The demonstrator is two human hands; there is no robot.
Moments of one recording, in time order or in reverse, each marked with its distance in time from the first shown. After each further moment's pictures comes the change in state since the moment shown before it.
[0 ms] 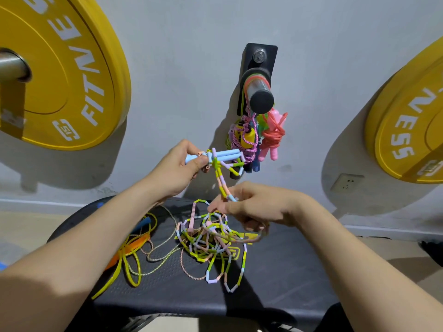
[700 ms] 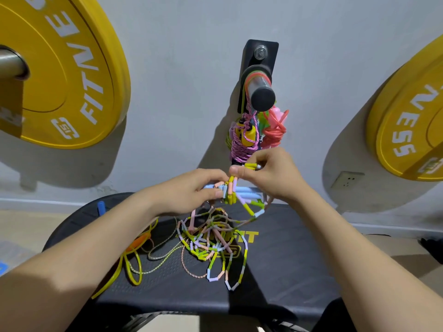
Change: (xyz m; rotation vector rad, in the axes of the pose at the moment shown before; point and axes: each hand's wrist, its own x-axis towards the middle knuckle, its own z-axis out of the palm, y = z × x) left_hand -0.017 0.005 0.006 0.362 -0.544 0.233; right_hand 0.011 0.010 -0.033 -0.272 0.838 -0.300
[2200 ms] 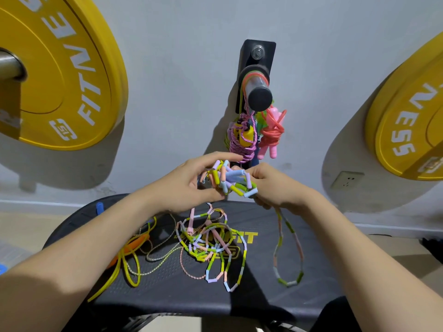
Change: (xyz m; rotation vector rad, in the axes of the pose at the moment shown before) left_hand 0.002 0.012 0.001 -0.265 0.150 0.081; right_hand -0.014 -0.008 -0.002 0.234 -0.466 0.219
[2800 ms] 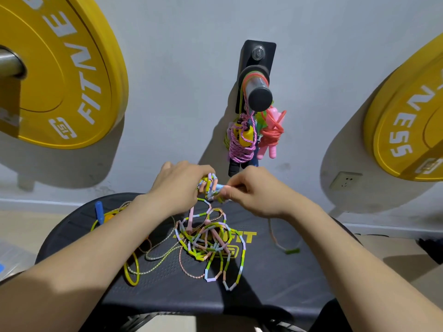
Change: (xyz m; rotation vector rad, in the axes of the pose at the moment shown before) left_hand 0.001 -0.010 0.005 0.929 0.113 -0.293; right_hand -0.005 -0.018 0.017 -0.519 0.053 -0.237
